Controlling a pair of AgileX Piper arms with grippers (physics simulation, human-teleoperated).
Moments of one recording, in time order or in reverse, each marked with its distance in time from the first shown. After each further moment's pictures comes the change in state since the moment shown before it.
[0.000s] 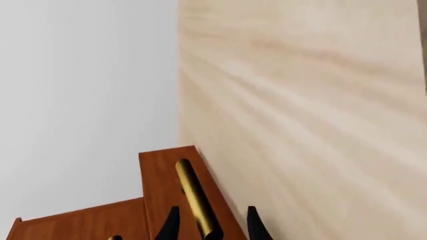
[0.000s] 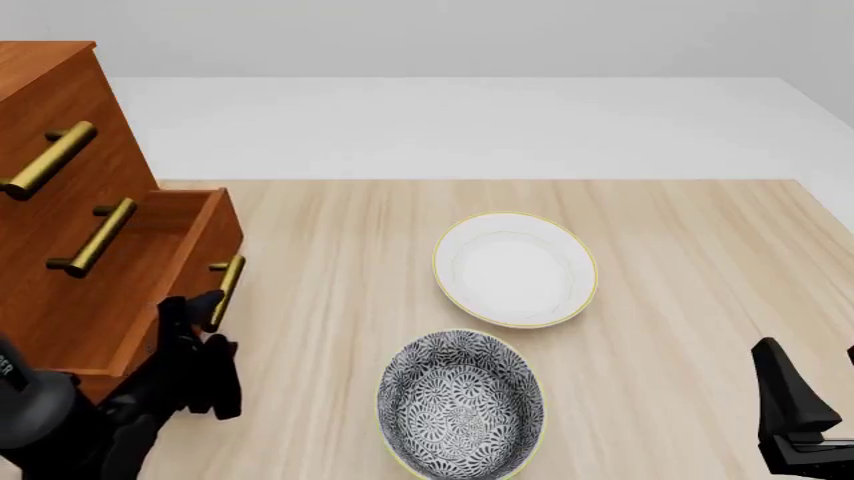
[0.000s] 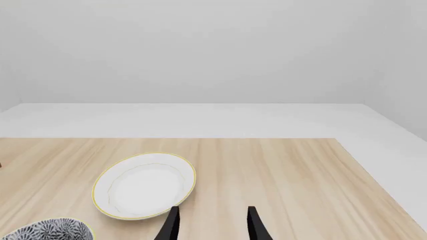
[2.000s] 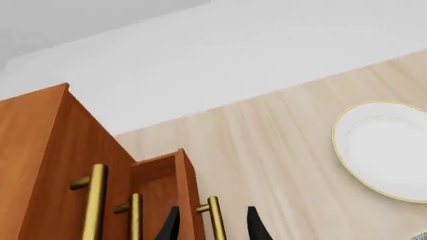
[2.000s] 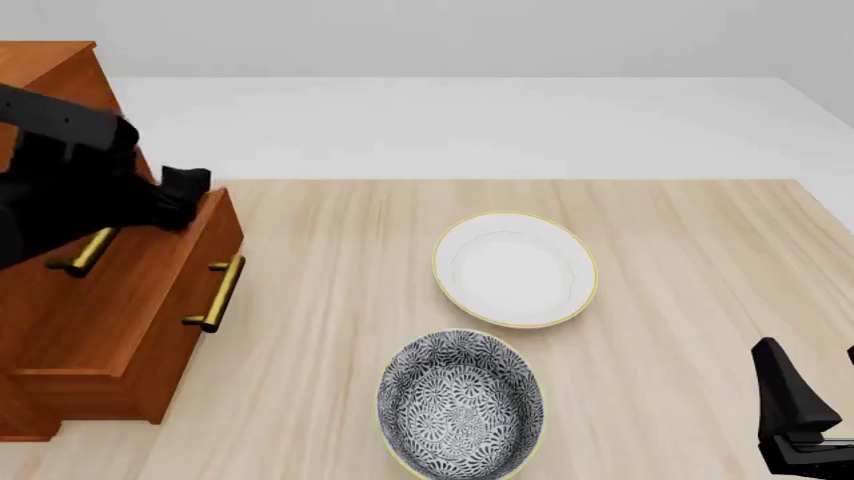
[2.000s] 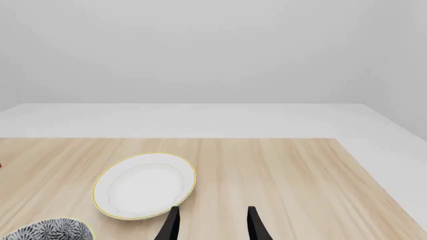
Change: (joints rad) left arm -0.027 -0.787 -0.578 1.391 -1.280; right arm 0.000 0.000 0.000 0.000 0.000
